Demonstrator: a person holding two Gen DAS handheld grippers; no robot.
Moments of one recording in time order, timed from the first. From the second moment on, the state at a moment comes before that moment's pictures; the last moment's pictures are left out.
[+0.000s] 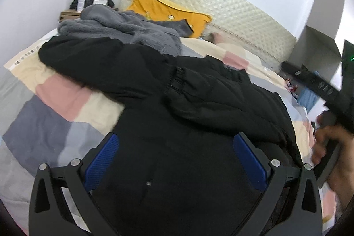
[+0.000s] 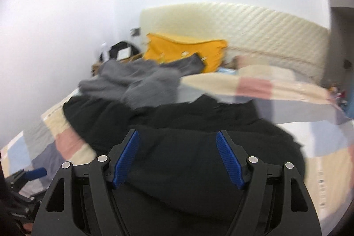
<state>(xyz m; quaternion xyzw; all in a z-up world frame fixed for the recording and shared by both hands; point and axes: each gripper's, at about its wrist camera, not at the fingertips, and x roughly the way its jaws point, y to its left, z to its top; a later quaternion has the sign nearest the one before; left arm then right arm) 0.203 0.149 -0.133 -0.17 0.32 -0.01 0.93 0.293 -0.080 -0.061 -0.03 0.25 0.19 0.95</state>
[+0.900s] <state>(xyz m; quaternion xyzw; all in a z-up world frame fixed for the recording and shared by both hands) 0.206 0.063 -0.143 -0.07 0.35 -0.04 0.93 0.299 -0.295 -0.205 0.05 0.38 0.05 0.92</state>
